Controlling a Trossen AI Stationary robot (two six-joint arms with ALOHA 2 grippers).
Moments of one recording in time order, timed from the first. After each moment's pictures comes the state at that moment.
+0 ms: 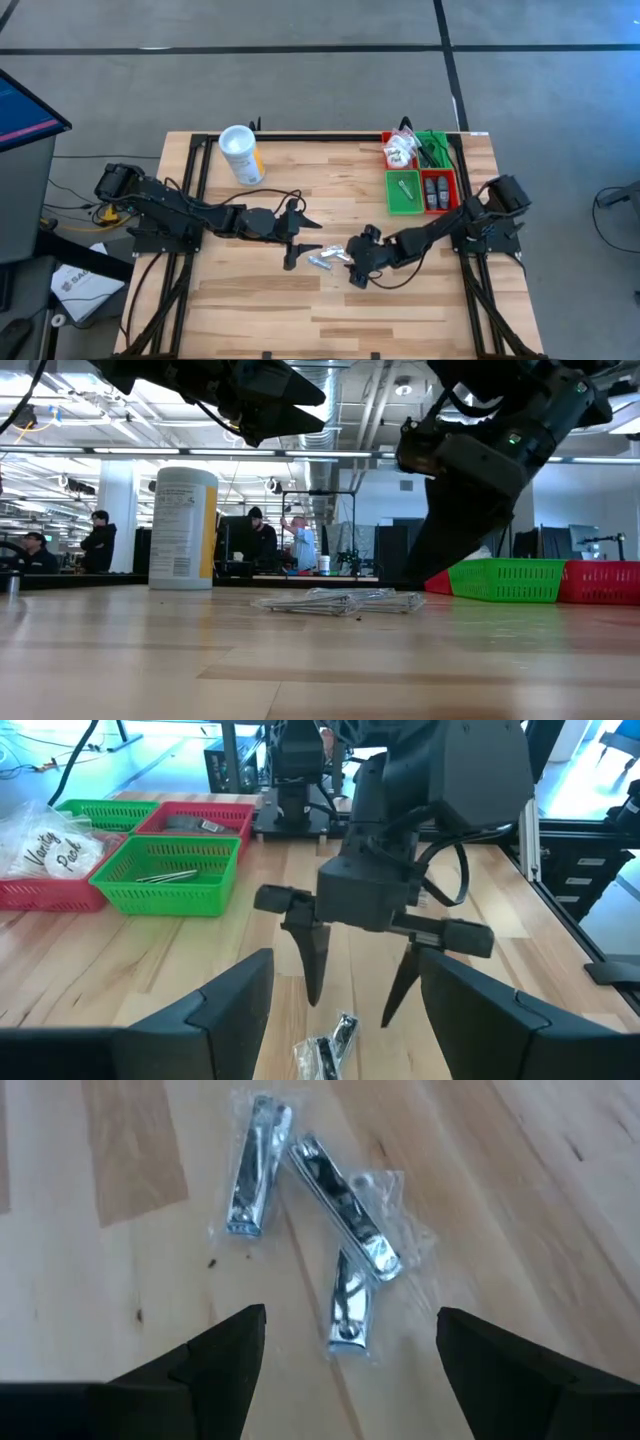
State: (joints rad) left arm -0.21 1.44 0.74 0.40 -0.23 -0.09; right arm 0.37 1.74 0.86 -0.10 0.35 0.60
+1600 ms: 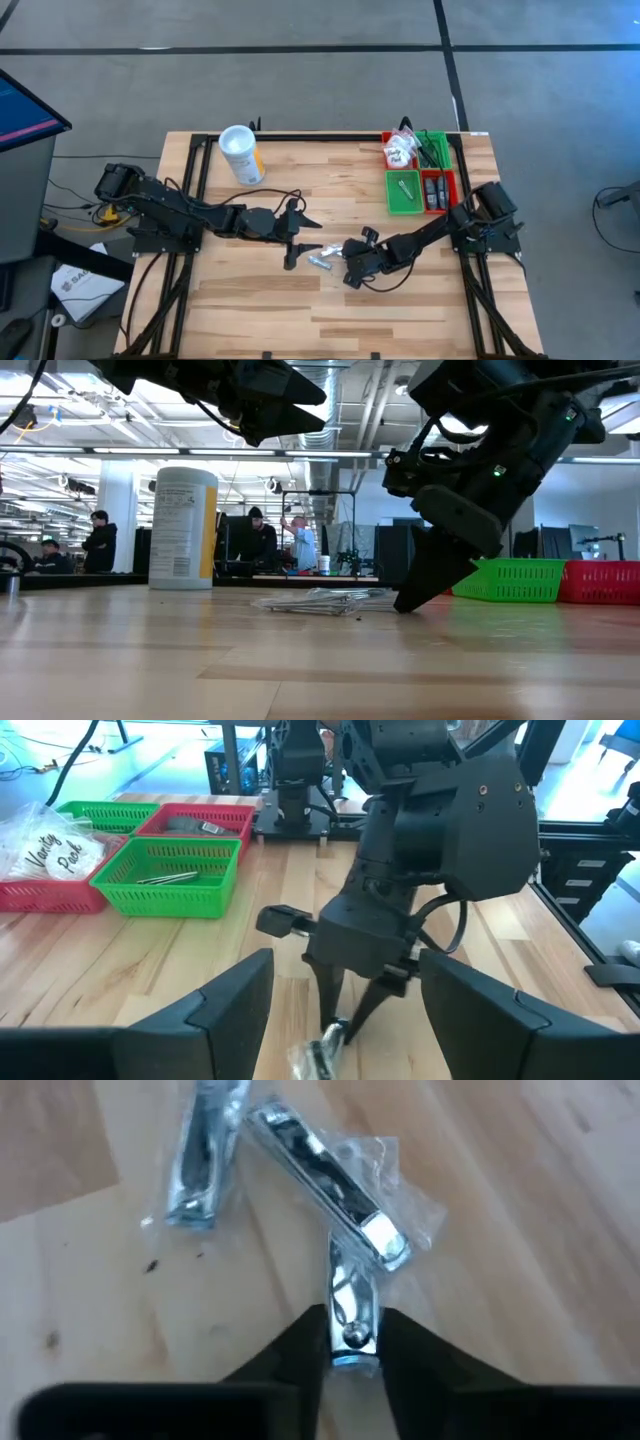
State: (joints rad) left arm -0.21 1.44 0.74 0.40 -0.23 -0.09; right arm 0.37 1.87 0.92 -0.13 0.42 0.65
